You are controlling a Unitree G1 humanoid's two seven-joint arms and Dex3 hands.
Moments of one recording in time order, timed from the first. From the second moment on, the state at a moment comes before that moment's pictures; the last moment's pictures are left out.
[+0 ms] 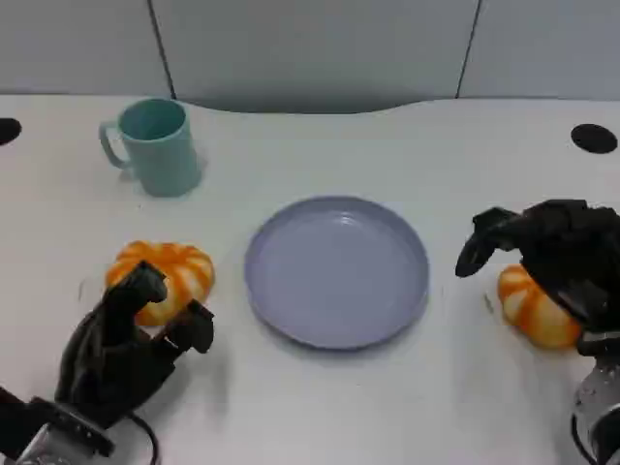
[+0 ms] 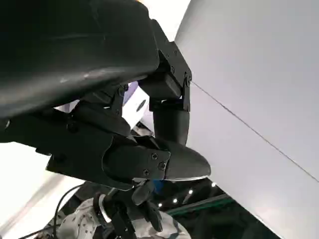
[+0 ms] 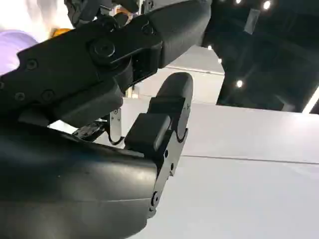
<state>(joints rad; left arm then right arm) -0.34 0.05 0.39 0.85 -0.61 0.04 -1.01 -0.63 0.00 -0.46 1.15 0.56 -0.75 1.36</state>
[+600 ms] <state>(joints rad) -0.30 0.05 0.36 0.81 -0.61 0.03 -1.01 -0.61 0.00 -0.44 1.11 0.55 -0.70 1.31</state>
